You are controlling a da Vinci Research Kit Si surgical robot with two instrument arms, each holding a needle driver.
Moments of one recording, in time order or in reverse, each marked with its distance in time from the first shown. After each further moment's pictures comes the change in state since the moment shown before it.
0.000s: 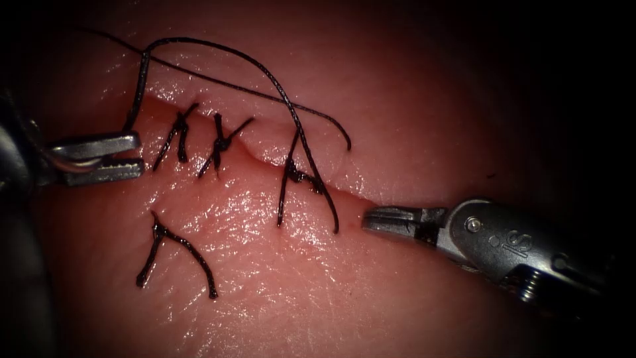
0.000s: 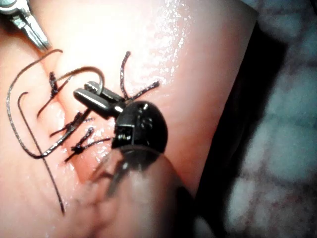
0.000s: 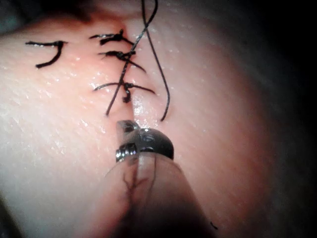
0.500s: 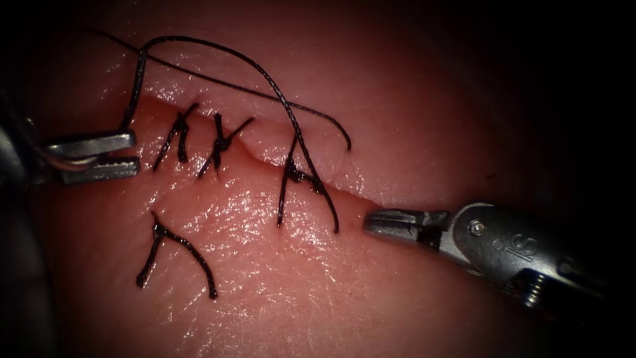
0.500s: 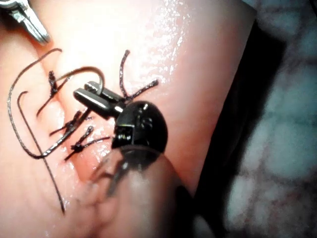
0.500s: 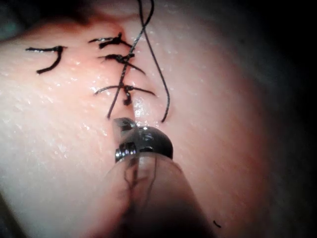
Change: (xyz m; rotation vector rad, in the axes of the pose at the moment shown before) right arm 0.001 0.000 -0.001 -0.030 0.091 0.185; left arm 0.000 0.000 0.000 -0.001 0.001 0.009
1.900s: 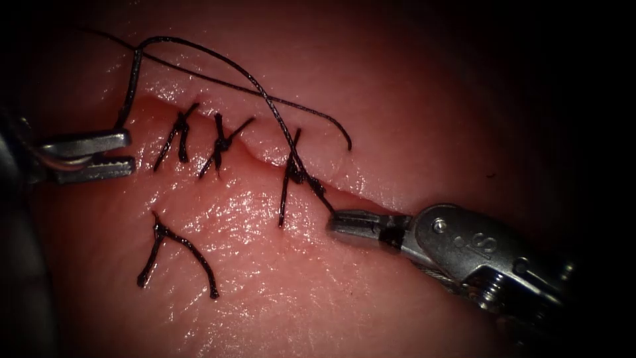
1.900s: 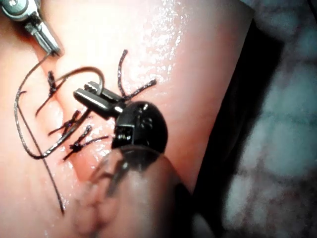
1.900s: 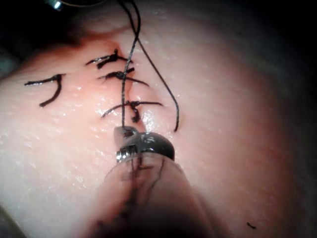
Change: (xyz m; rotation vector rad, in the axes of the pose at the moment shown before) right arm 0.000 -0.002 0.003 -0.030 -0.005 0.127; left arm 0.000 0.000 0.000 0.000 -0.002 0.001
